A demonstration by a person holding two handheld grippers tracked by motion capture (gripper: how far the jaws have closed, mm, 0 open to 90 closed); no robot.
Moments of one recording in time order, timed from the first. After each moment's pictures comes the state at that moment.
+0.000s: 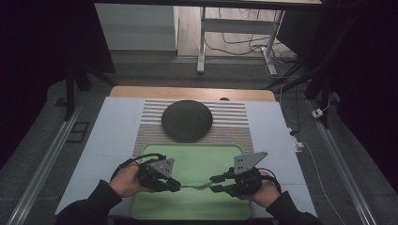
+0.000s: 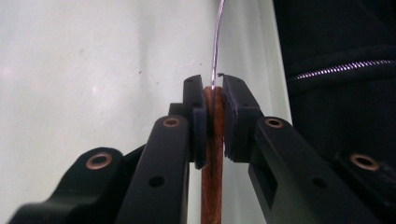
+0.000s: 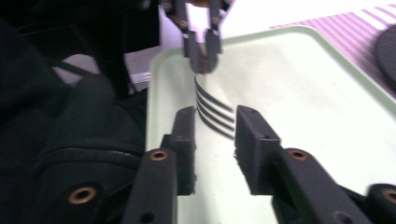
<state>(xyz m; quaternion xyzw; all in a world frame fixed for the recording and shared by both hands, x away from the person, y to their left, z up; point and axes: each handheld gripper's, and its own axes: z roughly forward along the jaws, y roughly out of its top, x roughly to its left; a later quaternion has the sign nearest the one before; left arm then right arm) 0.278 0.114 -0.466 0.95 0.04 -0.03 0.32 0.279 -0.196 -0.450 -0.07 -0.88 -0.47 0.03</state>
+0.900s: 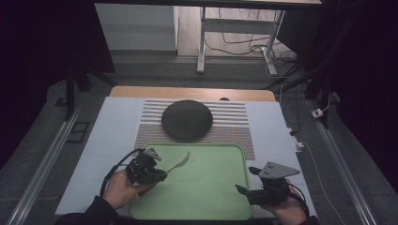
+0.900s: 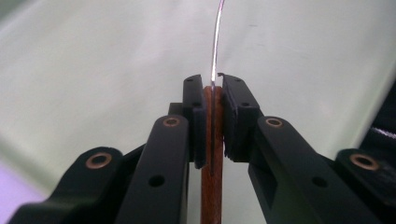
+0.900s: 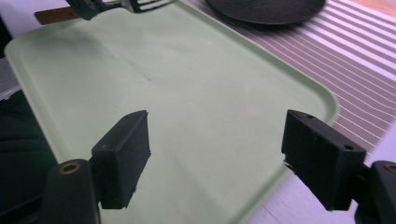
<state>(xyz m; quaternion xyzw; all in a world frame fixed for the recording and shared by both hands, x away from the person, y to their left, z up) 0.276 0.142 -0.477 0.88 0.39 0.00 0.27 0.242 -0.258 -0.445 -0.29 -0.85 -0.41 -0.16</state>
